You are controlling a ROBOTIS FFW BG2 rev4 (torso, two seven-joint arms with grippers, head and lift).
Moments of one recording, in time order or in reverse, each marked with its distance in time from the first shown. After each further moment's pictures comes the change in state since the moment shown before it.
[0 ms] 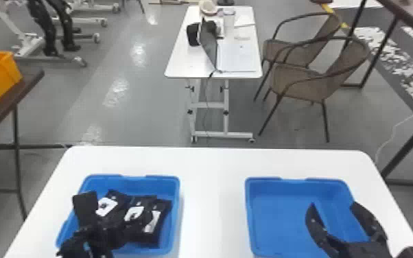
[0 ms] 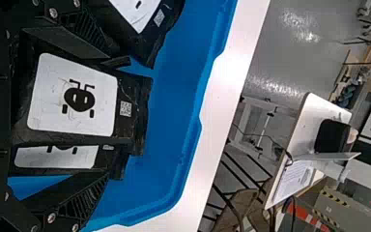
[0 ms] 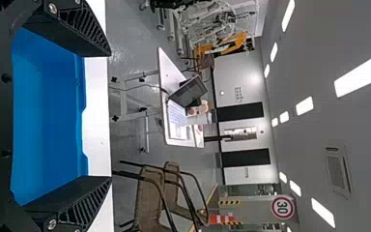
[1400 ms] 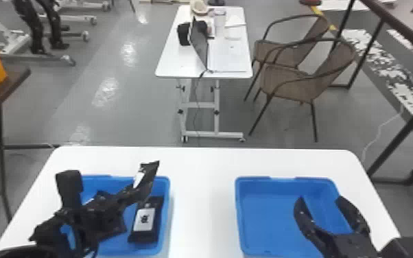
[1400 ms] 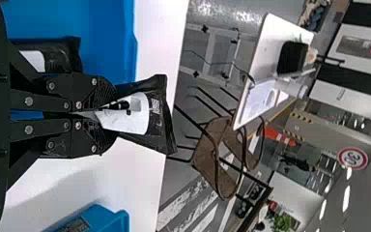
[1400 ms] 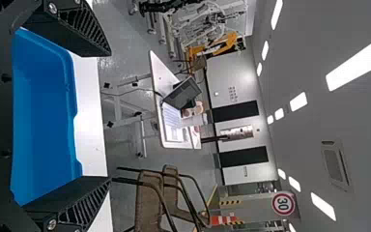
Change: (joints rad) left arm 0.033 0.013 0.016 -0.231 -0.061 0.038 -0.286; right arm -0.025 0.000 0.006 0.009 -0.063 0.005 0.016
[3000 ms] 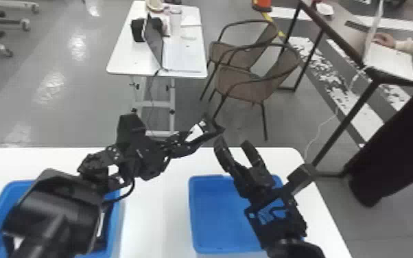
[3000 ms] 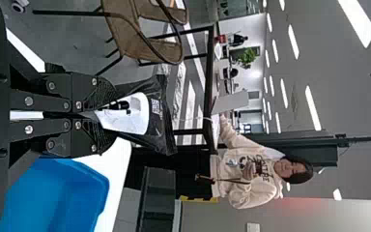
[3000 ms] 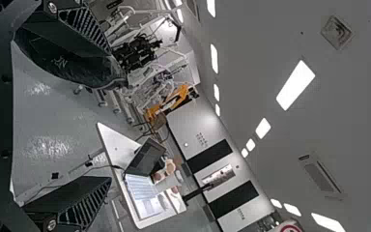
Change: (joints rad) left arm -0.398 -0.082 -0.428 0.312 -0.345 -0.475 -0.209; right arm -0.348 0.000 0.131 0.188 -0.327 0.084 0.118
